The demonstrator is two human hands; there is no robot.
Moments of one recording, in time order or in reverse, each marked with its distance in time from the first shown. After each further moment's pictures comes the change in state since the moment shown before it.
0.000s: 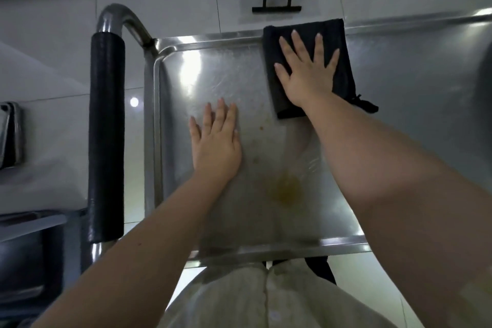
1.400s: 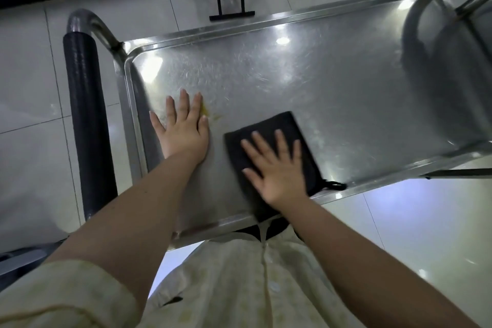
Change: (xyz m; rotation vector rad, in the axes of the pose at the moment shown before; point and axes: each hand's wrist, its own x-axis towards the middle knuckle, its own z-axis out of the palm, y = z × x) left_hand -0.003 -0.026 0.001 0.109 -0.008 0.005; right_hand -0.260 -0.028 0.052 0.046 0.052 -0.086
